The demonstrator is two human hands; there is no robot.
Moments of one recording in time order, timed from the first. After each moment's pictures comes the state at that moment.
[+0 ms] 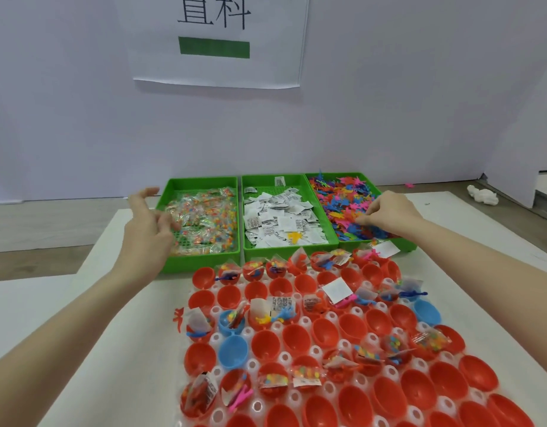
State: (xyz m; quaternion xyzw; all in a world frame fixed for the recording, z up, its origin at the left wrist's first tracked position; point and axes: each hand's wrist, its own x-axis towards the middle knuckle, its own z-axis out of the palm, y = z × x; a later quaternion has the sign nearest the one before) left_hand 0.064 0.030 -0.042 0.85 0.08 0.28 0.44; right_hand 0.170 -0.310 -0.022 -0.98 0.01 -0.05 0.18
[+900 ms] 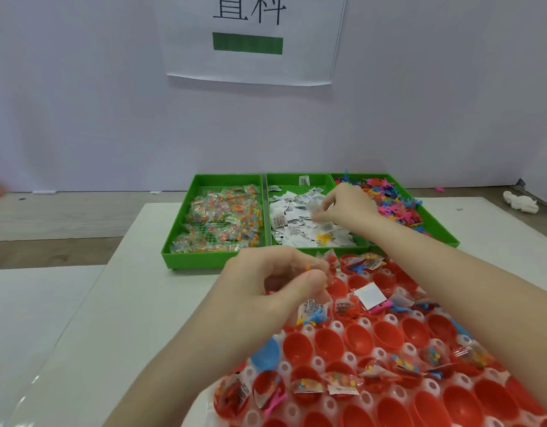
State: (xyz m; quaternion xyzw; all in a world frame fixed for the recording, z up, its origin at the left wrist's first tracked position) left_hand -0.041 -0.062 0.020 0.77 -0.11 0.03 0.63; right_hand 0.160 -0.203 -0.013 -0.97 -0.13 -0.05 0.22
